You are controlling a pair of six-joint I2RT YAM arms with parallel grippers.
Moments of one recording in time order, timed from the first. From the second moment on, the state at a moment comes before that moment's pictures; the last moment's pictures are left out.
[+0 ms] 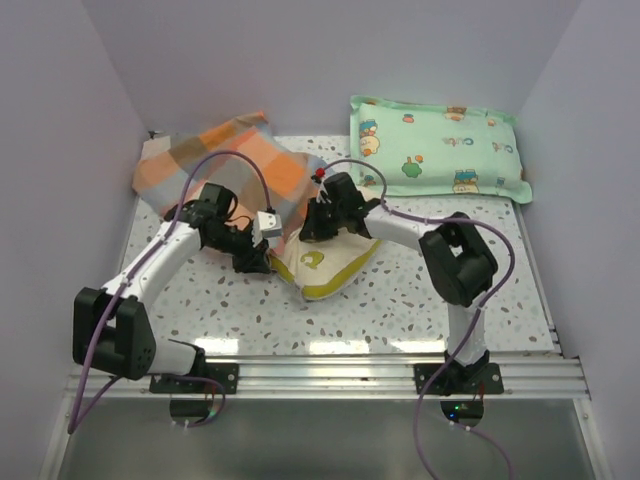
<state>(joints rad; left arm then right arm) -0.25 1.37 1.03 -0.91 0.82 0.88 0.64 1.98 1.35 -0.11 -0.32 0.59</state>
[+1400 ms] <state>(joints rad) -0.48 2.31 1.96 -0.26 0.16 0.20 0.19 1.96 1.34 -0.47 -0.53 0.16</state>
